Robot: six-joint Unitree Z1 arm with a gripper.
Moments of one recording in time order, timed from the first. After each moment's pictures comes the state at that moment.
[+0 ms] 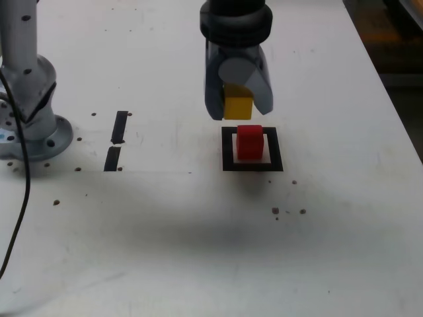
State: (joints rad) arm -0.21 1.84 -1.48 1.22 0.05 -0.15
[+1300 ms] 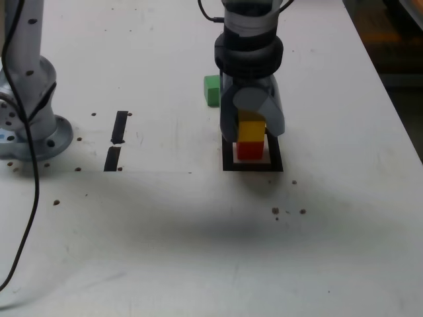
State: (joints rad) arm -0.21 1.89 -1.38 1.01 0.07 -0.15
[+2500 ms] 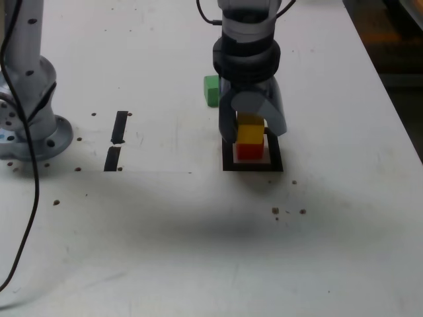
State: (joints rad) arm -0.21 1.89 -1.34 0.97 0.10 -0.14
